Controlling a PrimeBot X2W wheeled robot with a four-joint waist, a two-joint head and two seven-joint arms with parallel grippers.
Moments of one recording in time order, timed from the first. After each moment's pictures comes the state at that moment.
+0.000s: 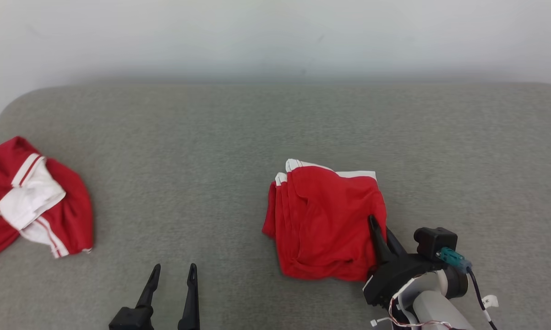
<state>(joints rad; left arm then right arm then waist) -0.05 0.05 -0.16 0.28 -0.20 -0.02 -0.26 -0.43 -0.05 0.16 0.79 0.36 0.13 -0.26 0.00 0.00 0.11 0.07</state>
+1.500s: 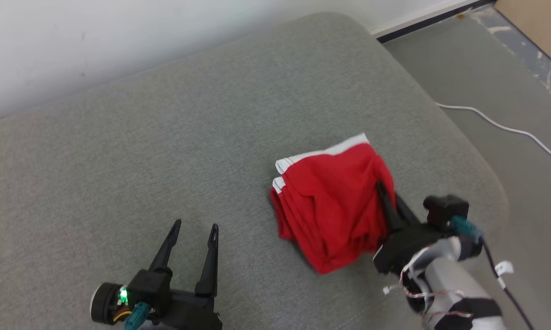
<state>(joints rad) -0.16 0.05 -0.22 0.25 -0.15 -0.06 -0.26 -0.49 -0.12 0.22 0.75 0.35 0.13 -0.26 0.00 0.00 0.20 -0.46</state>
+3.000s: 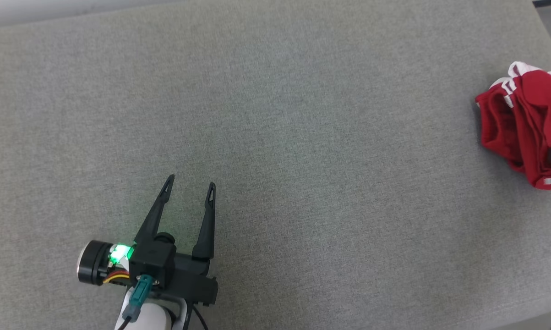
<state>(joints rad) -0.29 0.07 -0.23 0.20 -0.02 -0.02 -0.26 -0.82 -0.32 -0.59 0.77 -0.25 0.13 -0.26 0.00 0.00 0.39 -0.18</state>
